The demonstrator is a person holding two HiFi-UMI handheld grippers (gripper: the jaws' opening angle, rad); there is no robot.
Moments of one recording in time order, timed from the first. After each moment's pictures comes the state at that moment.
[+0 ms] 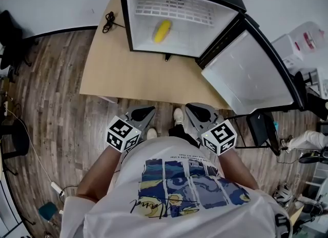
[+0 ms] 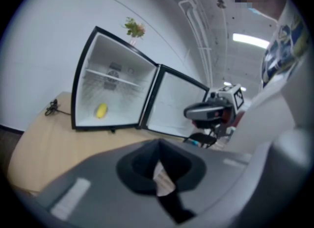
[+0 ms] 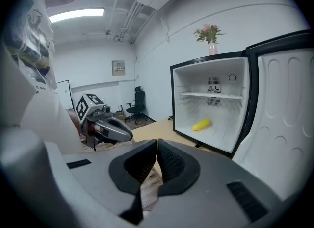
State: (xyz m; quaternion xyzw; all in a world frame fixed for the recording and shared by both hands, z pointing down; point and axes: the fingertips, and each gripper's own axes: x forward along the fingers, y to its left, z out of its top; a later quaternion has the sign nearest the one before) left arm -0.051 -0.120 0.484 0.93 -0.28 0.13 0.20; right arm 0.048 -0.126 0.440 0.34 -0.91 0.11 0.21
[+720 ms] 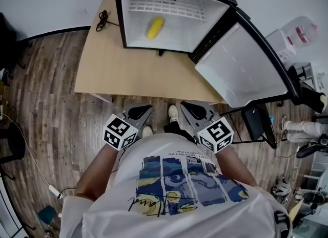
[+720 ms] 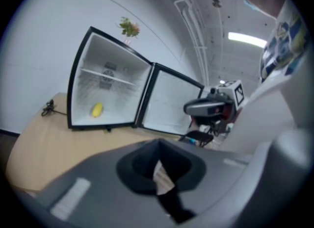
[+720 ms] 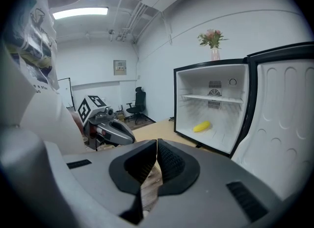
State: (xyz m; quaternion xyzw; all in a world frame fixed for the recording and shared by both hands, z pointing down) left arm -0.045 -0.103 0.486 0.93 -0.27 0.14 0.19; right arm 0.045 -0.106 0.432 0.34 -0.91 0.10 0.21
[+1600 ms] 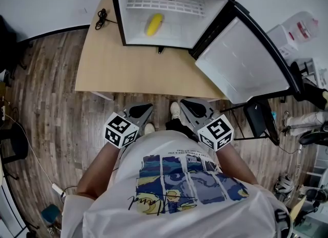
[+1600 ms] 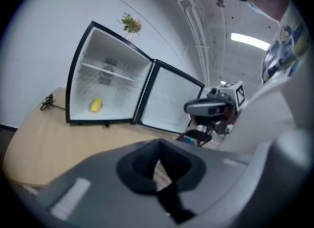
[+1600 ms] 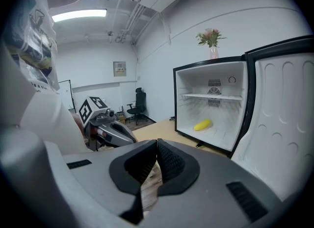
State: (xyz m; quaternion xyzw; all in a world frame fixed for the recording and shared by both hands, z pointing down) left arm -0.039 -0.098 0.495 0.93 -0.26 0.14 0.21; right arm 0.047 -0.101 0.437 0.34 -0.91 0.11 0.20
